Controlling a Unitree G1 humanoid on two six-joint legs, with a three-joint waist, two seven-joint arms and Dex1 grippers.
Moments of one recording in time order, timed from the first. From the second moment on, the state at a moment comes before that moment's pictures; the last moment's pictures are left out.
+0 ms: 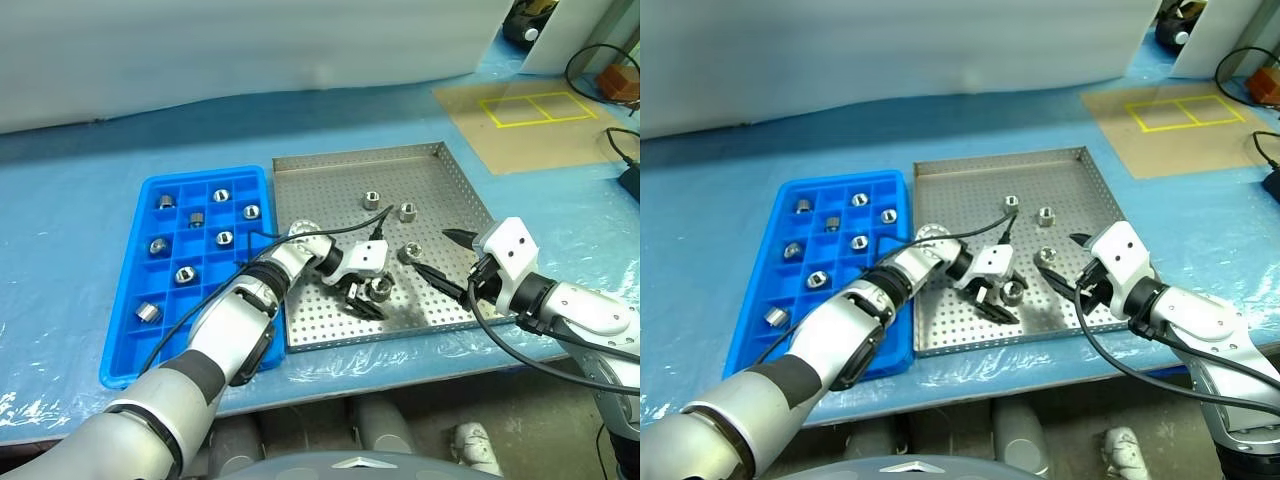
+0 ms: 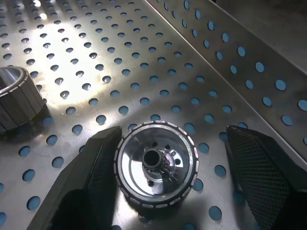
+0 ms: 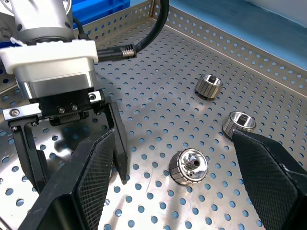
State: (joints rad) left arm -1.05 -0.07 -0.31 1.25 0.21 -0.38 -1.31; right arm 0.05 -0.74 -0.22 -0.65 0.39 0.65 0.64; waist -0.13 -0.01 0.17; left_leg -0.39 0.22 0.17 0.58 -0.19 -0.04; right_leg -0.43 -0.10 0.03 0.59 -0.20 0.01
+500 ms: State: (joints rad) left arm -1.05 -0.06 -0.31 1.25 0.22 -0.40 -1.24; right arm 0.02 -0.74 -0.22 -0.65 0.39 0.64 0.63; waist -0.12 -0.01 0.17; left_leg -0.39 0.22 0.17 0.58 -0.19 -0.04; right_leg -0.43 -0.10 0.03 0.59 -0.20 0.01
